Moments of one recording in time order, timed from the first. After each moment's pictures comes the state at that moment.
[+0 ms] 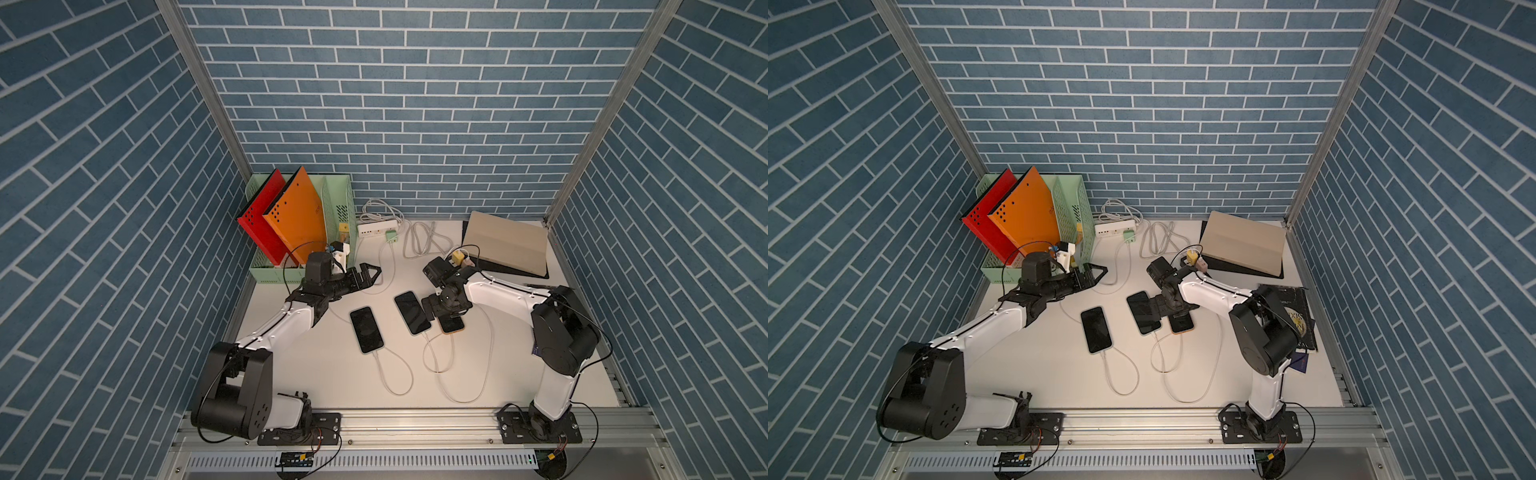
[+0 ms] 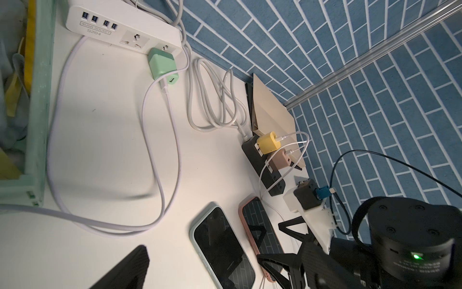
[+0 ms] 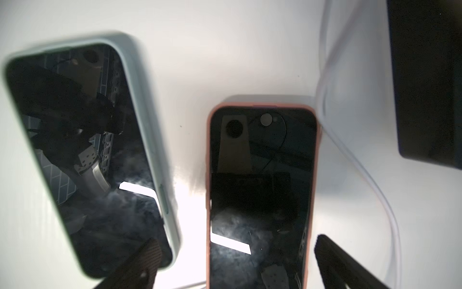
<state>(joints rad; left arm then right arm) -0.21 1.37 0.75 0.11 0.52 -0.59 0.76 1.84 1.29 -0.76 0.12 0.35</state>
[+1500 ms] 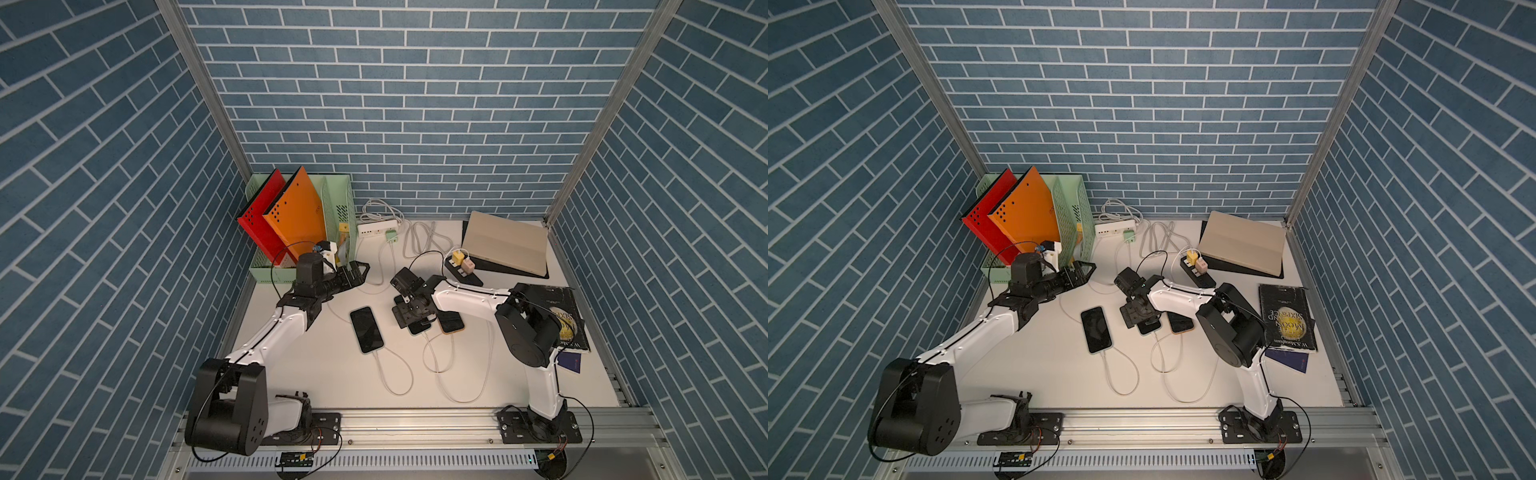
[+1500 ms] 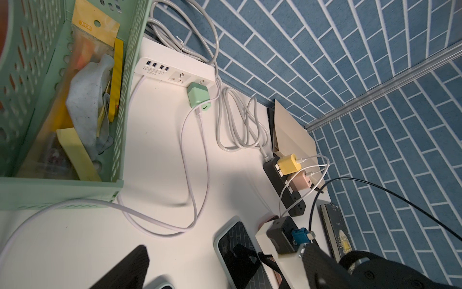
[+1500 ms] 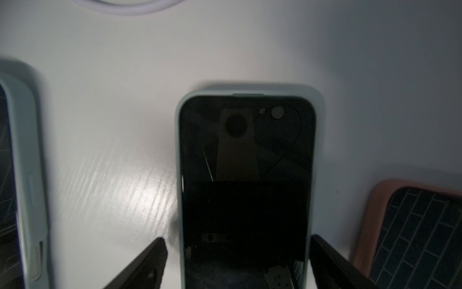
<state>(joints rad) -0.16 1.30 0.74 0.07 0.42 -0.58 0.92 2.03 1.43 -0.65 0.11 0.34</state>
